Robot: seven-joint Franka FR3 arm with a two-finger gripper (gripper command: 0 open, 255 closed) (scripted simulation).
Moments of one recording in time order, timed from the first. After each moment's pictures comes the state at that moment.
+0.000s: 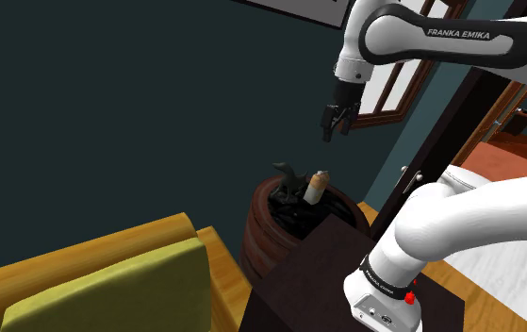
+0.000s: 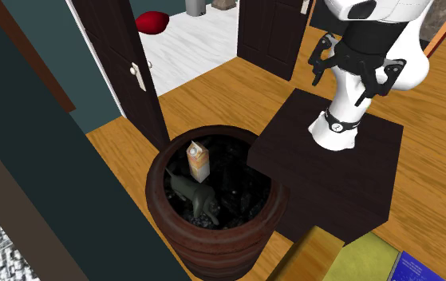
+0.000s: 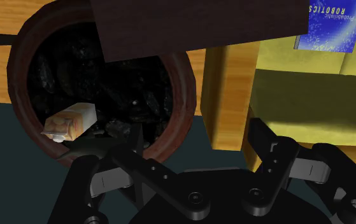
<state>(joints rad) -0.02 -0.76 -0.07 -2.44 -0.11 1.59 0.05</state>
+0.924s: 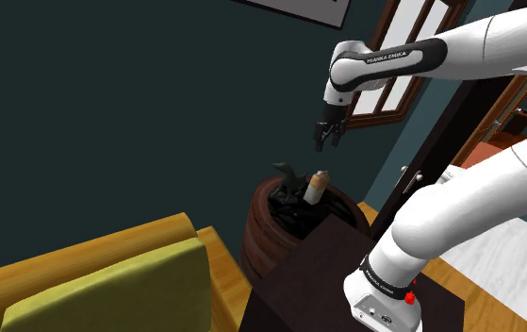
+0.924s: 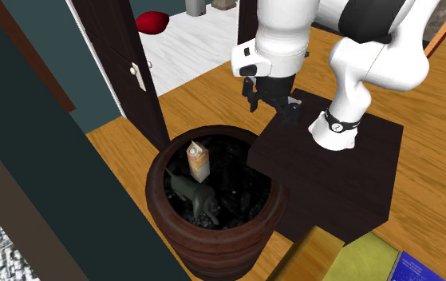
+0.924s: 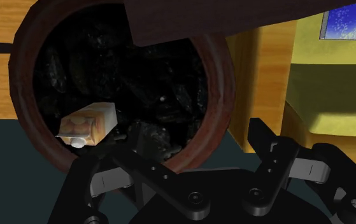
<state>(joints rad) -0.09 -0.42 -0.29 -2.41 -0.18 1.86 -0.12</state>
